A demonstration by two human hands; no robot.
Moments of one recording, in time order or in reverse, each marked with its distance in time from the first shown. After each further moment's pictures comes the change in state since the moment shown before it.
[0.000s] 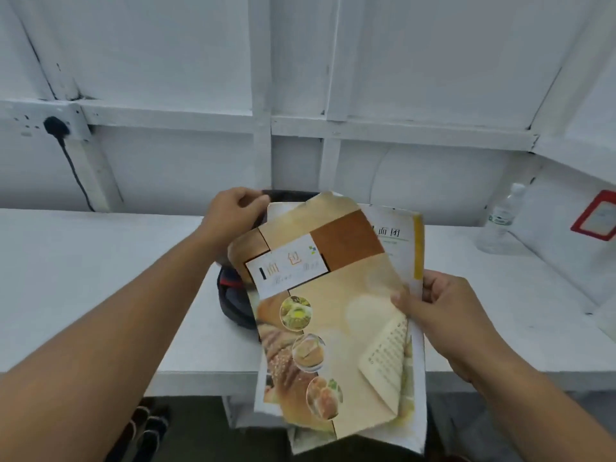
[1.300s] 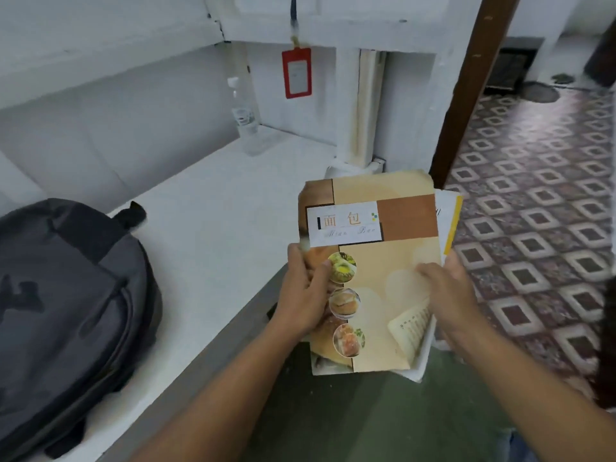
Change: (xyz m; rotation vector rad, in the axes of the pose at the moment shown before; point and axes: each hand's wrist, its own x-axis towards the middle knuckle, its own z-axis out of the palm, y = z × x) left_hand -0.259 0.085 0.309 -0.355 -0.988 0.247; right_hand -0.170 0.187 -0.145 0.302 1.078 0.253
